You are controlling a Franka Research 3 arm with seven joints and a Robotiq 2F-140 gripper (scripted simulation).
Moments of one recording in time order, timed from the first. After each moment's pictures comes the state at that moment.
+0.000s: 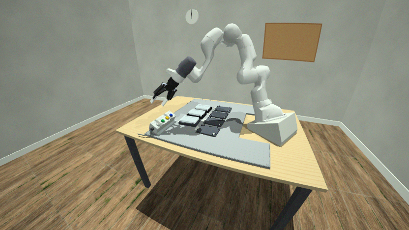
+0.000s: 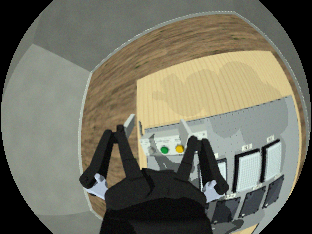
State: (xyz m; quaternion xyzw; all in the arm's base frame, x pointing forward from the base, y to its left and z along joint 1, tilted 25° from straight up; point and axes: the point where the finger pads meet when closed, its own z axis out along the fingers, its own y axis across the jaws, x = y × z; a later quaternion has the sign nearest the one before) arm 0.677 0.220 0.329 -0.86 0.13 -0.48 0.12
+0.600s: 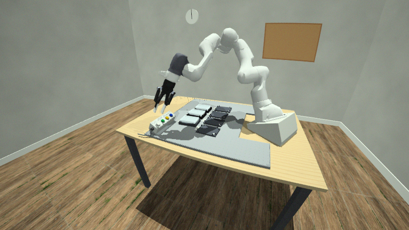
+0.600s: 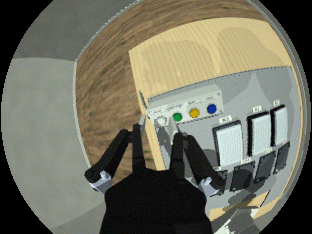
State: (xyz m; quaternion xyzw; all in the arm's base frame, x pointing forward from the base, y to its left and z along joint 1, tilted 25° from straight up) arm 0.641 0.275 0.274 -0.91 0.20 -0.34 0.11
